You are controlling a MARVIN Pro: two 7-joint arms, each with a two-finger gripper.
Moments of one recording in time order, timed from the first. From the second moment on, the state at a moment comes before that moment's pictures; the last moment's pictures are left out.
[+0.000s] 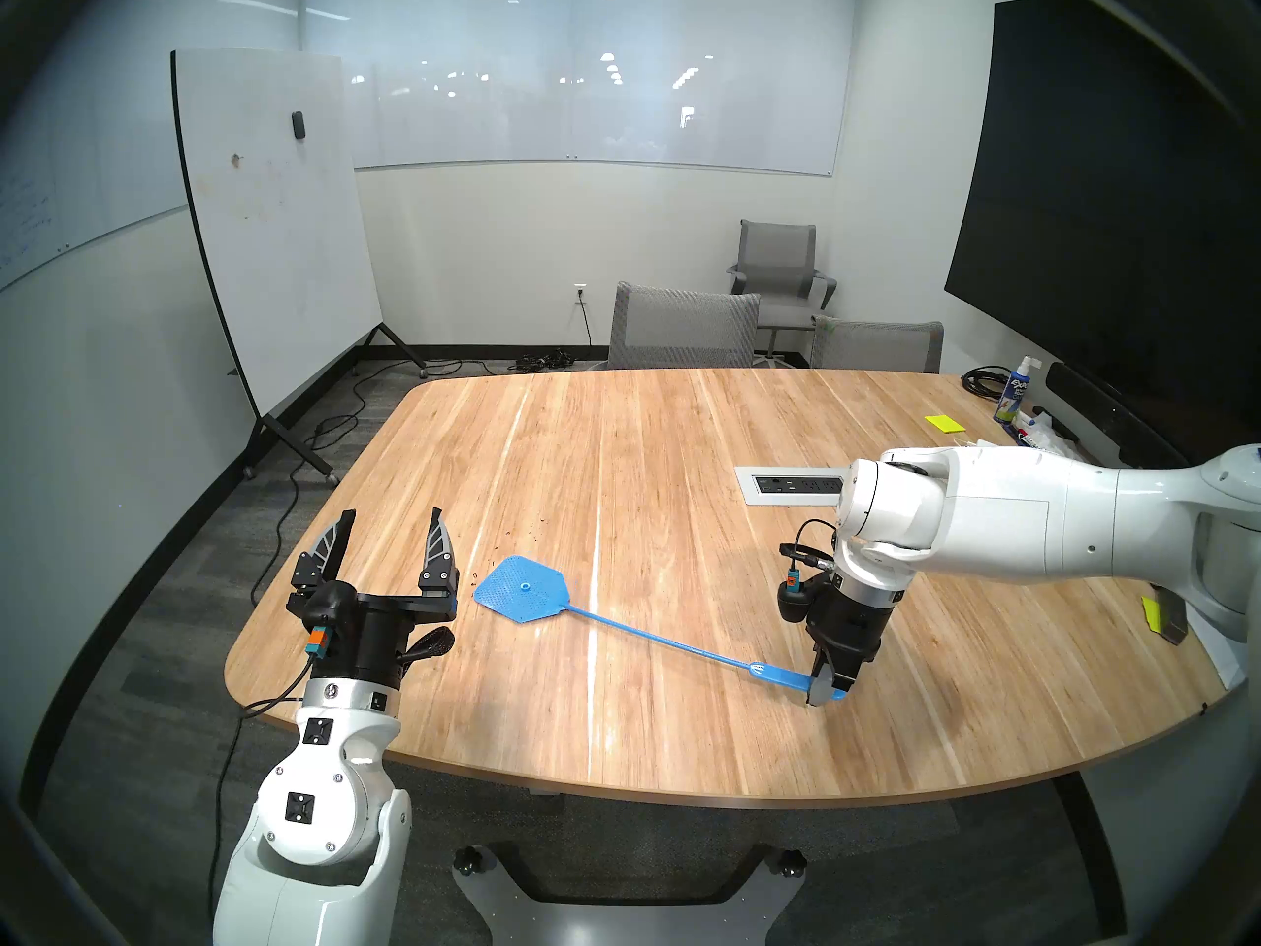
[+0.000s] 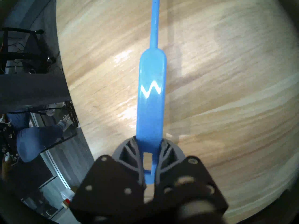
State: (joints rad) left arm 2.09 -1.47 -1.64 -2.09 -0.09 -0.32 0.06; right arm -0.07 -0.72 -0.39 -1.49 0.77 0.82 0.98
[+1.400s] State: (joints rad) left arm 2.09 -1.47 -1.64 -2.09 -0.09 -0.33 0.06; right arm -0.02 -0.30 -0.26 -1.70 0.92 0.84 0.84
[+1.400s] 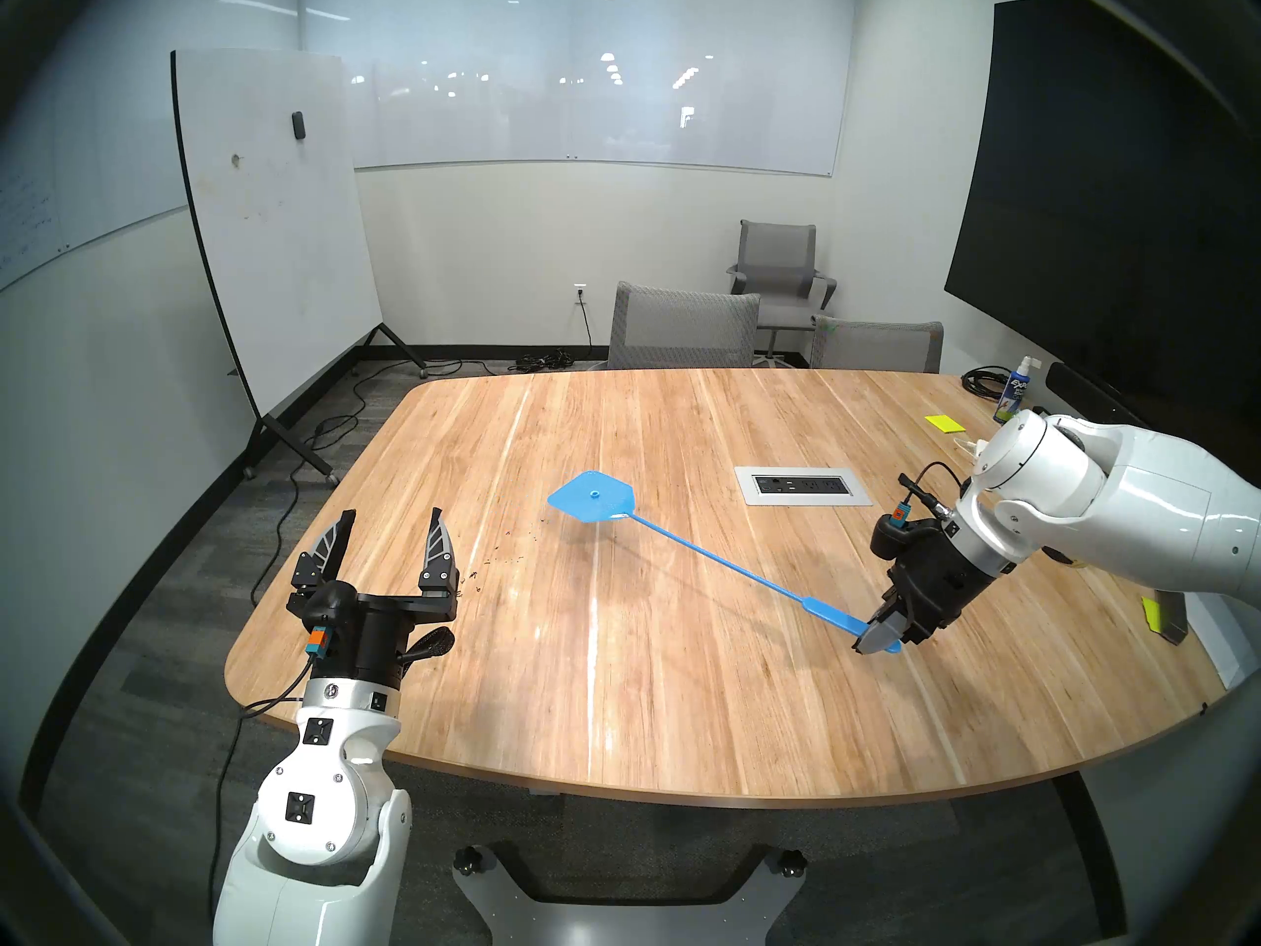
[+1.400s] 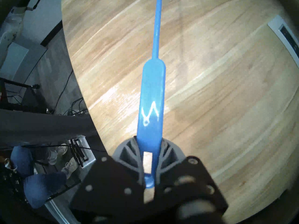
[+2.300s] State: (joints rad) left arm 2.09 -1.47 -1.64 -2.09 -0.09 -0.32 0.06; right arm -0.03 -0.14 -0.42 -1.62 1.04 0.69 0.73
